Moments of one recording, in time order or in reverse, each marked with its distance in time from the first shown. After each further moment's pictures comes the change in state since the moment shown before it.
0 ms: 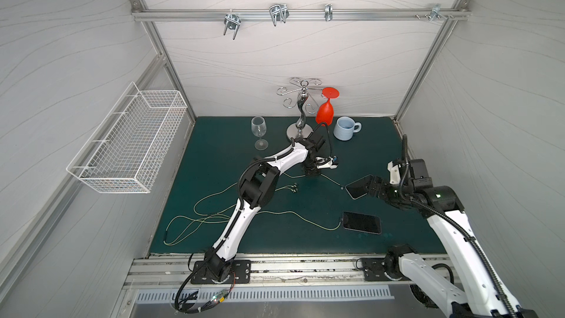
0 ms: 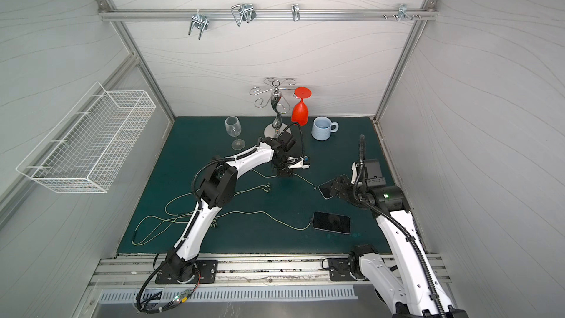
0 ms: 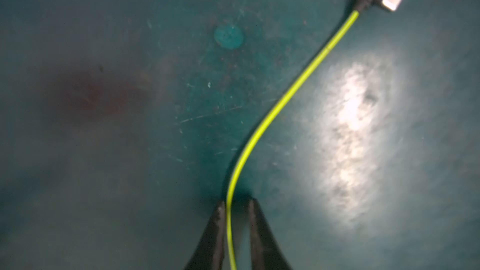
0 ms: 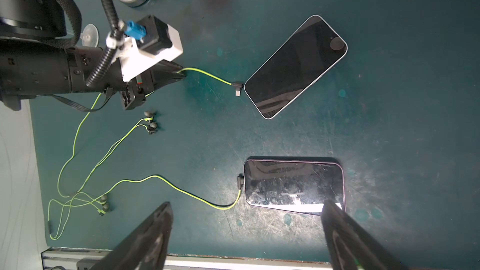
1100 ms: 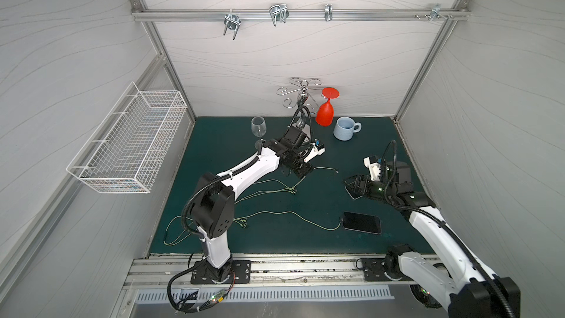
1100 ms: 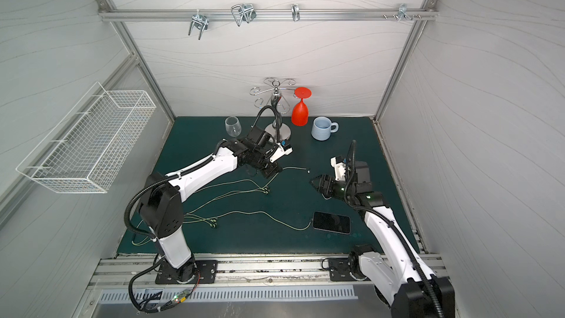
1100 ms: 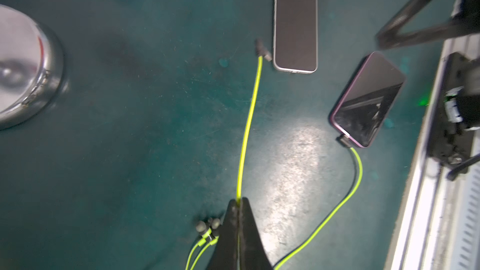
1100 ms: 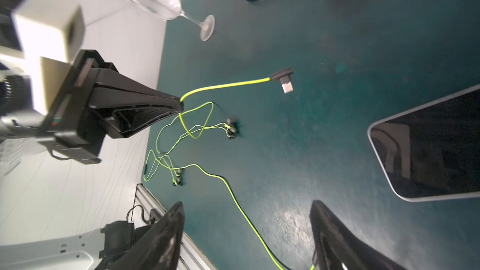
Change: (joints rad) left arm 0.040 -0.670 -0.571 0.221 0.141 -0.552; right arm -0.002 0.068 -0.375 0.763 -0.489 -0.008
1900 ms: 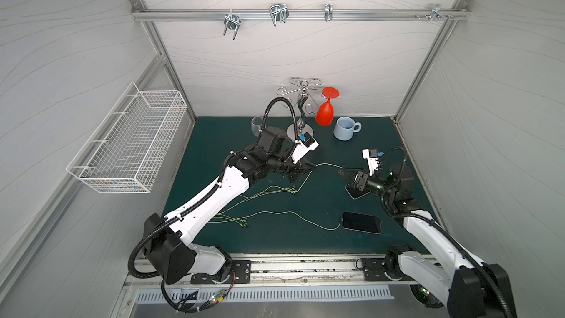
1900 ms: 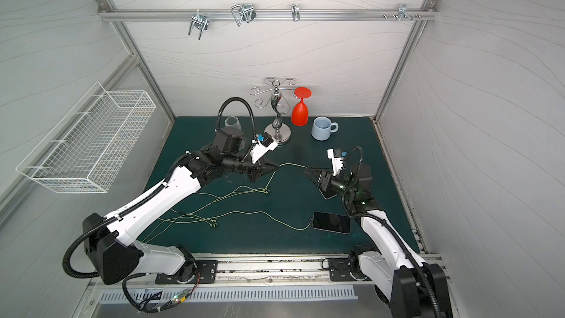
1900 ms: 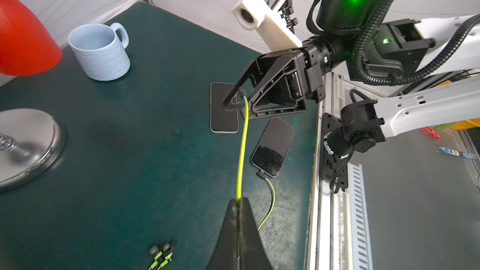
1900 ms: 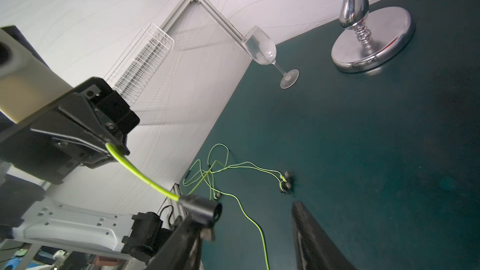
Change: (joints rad) left arm 0.000 -0.383 -0.175 0.158 0.223 -0.119; right arm 0.013 0.047 -0.131 0.654 -0.201 0.109
